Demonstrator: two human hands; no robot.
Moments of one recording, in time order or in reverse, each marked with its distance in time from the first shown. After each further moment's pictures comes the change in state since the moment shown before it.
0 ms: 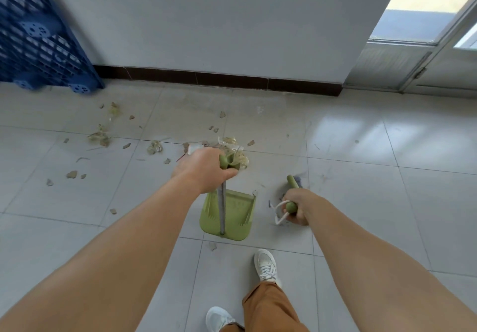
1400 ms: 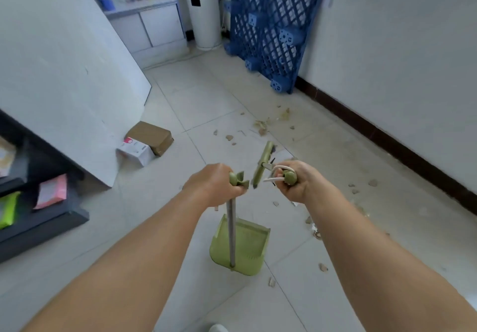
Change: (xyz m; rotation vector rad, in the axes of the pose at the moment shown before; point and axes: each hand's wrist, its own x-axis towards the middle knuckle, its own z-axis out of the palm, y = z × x) left_hand -0.152 -0.216 -0.057 -0.418 0.297 -0.731; right_hand -0.145 -0.060 0.331 -0.338 -0.804 -0.040
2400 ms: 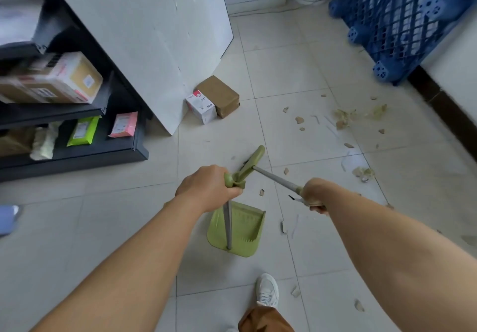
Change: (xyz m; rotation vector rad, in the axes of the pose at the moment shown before) left_hand 0.053 -0.153 -0.030 -0.112 0.060 -0.414; right_hand 0.185 0.019 0.111 -1.941 0.208 0.206
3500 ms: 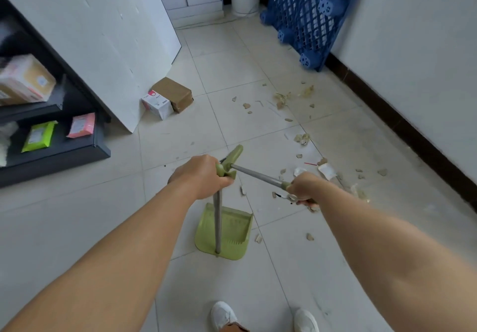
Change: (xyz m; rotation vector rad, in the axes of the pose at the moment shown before) left_hand -0.226 0.067 0.124 0.028 -0.001 0.141; right_hand -0.137 0.246 0.140 0.086 0.107 -0.004
